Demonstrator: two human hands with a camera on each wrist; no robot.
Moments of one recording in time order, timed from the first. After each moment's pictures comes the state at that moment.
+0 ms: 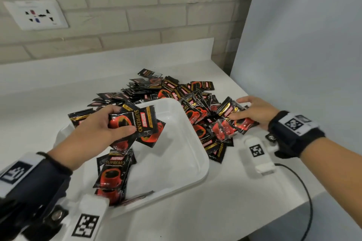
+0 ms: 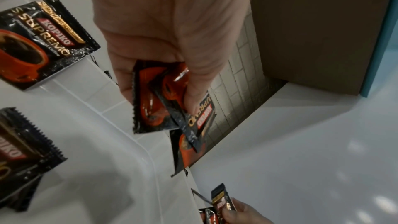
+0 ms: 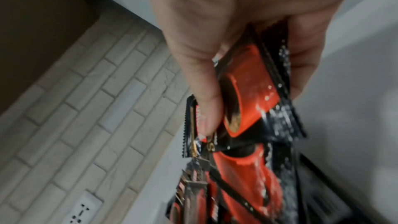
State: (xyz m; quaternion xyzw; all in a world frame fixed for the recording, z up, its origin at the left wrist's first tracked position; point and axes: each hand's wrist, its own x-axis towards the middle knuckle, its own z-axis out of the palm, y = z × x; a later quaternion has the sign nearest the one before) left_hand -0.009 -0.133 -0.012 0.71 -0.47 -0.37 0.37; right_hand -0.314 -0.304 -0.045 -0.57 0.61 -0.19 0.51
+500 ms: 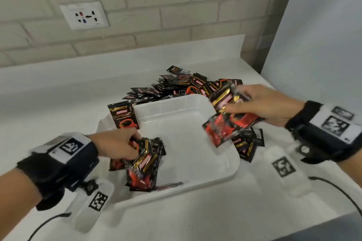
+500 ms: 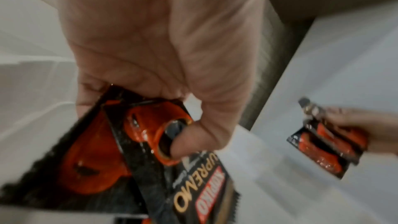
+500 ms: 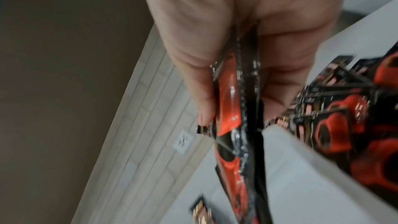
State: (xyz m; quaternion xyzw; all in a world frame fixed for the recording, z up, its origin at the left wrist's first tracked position) left_hand 0.031 -0.115 -0.025 0.77 -0.51 -0.39 -0.04; right_hand -0.245 -0.249 0.007 -0.70 0.41 -0.14 0.57
